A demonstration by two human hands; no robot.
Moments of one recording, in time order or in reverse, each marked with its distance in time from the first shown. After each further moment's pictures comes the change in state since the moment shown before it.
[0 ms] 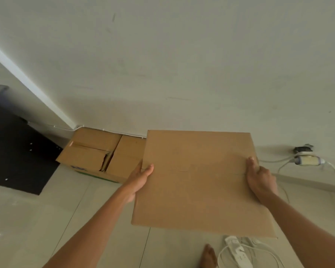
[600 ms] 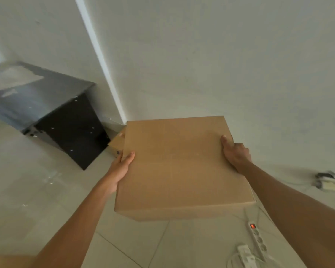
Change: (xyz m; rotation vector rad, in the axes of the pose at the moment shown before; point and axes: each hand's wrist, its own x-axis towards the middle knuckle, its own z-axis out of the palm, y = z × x) left_hand -0.214 -0.062 -0.208 -0.262 0.285 0.118; right_hand -0.220 -0.141 0.007 -0.002 -0.208 -0.334
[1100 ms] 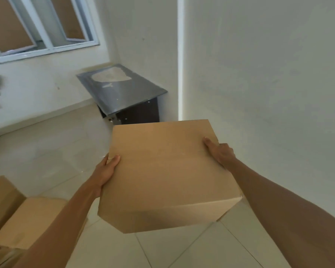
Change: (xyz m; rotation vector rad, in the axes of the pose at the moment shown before) left_hand -0.121 -0.029 -0.149 -0.204 0.524 0.012; right_hand -0.082 -0.153 0.108 -0.081 -0.425 -0.349
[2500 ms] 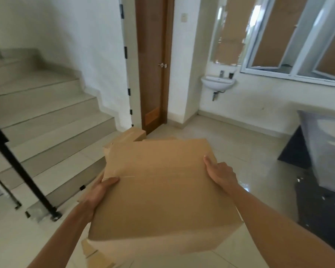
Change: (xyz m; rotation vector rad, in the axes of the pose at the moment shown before) left_hand -0.163 -0.197 -0.459 -0.631 0.945 -0.208; right_hand -0.252 -0.323 0.548 -0.600 -0.662 -0.834
